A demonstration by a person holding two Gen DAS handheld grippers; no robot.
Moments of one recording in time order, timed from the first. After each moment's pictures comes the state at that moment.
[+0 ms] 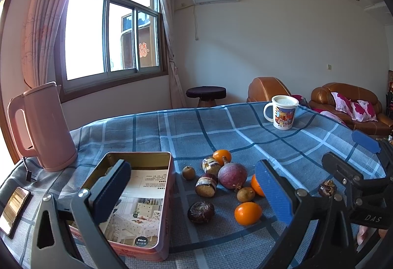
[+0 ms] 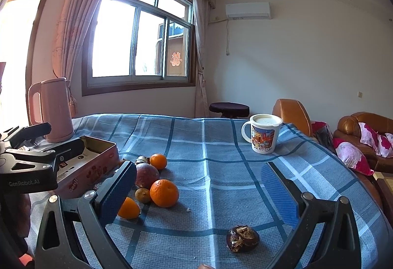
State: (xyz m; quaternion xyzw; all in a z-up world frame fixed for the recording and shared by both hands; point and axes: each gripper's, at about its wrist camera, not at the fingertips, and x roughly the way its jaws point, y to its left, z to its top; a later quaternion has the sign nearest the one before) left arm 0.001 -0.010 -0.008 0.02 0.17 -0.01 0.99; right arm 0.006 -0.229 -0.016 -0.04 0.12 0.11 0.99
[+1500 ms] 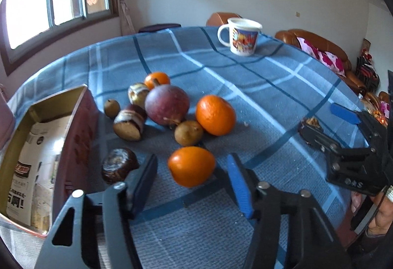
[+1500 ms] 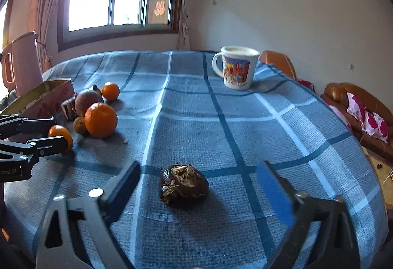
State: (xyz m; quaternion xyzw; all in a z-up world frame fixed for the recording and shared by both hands) left arm 0.050 -0.065 -0.081 0.04 0.37 -0.14 0.92; right arm 0.046 -0.281 -0.081 -0.07 0.28 0.05 0.96
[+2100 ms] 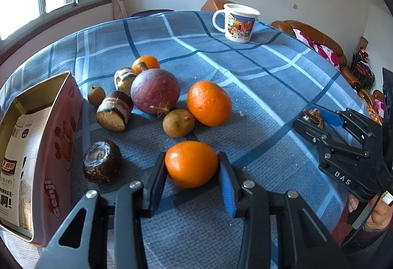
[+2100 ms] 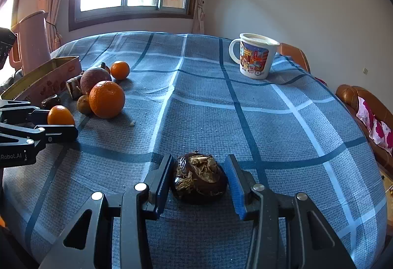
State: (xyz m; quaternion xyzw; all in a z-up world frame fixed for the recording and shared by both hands) left arm 0.064 -0.067 -0.090 0.04 0.40 -0.16 0.90; right arm 0.053 -0.273 -0.091 -0.10 0.31 0.09 0.94
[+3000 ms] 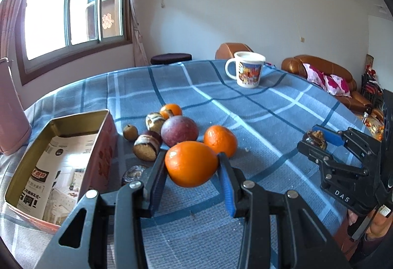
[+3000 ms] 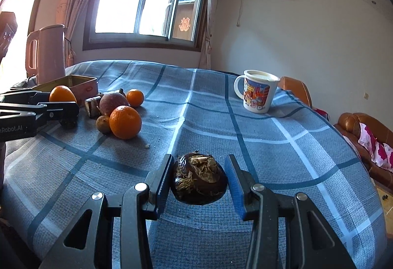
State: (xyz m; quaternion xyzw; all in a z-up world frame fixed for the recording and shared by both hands) left arm 0.026 -0.054 -0.061 0.03 0.27 -0.11 0.96; right arm 0.026 -0.271 -0.081 -0.11 0.21 0.12 0.96
